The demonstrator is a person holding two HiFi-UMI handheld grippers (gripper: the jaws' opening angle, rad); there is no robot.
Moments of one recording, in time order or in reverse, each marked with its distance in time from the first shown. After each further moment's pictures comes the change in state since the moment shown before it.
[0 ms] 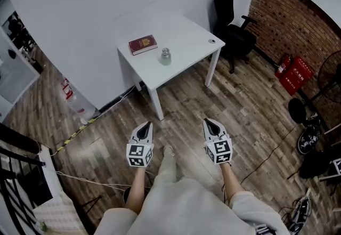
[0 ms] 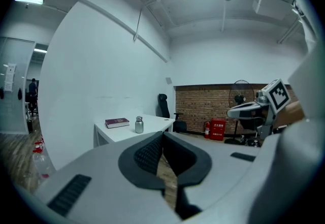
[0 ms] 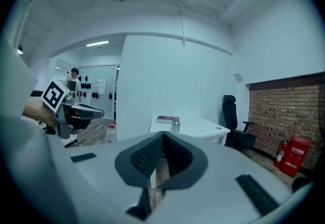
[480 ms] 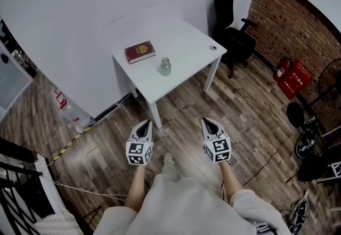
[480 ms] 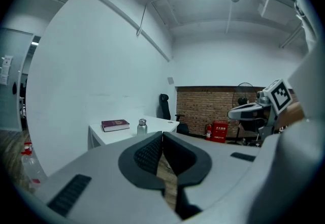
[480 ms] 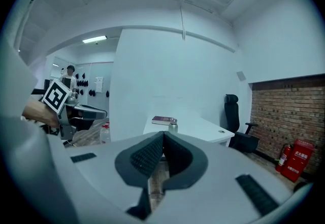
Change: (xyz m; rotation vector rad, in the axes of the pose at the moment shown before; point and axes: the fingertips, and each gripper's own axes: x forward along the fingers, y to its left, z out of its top) left arm 0.113 0.076 0.016 -0.030 -0.005 -0.032; right arm 0.122 -0.033 0.020 -0.007 0.025 -0.012
